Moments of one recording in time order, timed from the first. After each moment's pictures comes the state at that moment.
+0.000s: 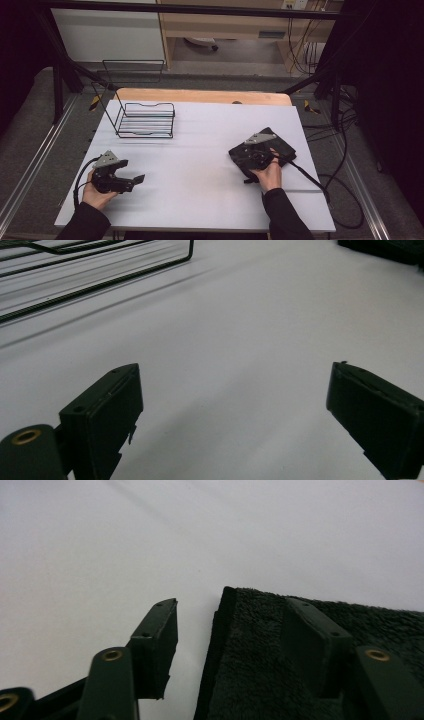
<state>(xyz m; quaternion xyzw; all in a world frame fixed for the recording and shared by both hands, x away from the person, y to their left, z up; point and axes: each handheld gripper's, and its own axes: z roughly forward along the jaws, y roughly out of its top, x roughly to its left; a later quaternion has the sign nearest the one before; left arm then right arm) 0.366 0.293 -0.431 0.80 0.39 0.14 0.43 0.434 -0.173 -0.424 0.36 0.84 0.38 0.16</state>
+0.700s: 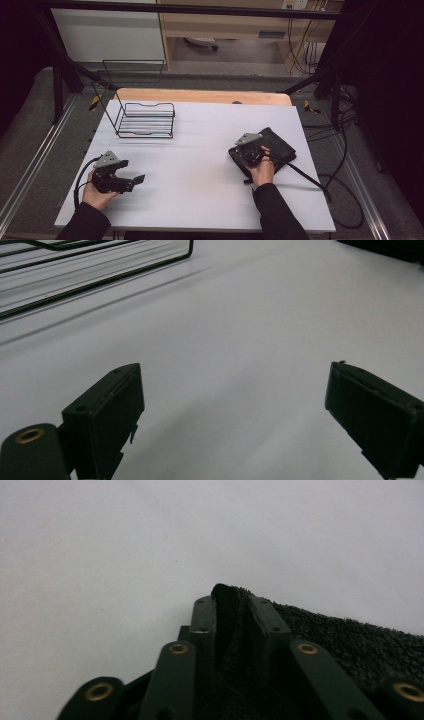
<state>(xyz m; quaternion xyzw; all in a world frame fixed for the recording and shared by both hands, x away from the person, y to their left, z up) 0.366 0.293 -0.431 0.80 0.39 0.14 0.43 0.452 -0.157 -0.445 0.33 0.86 0.33 0.20</state>
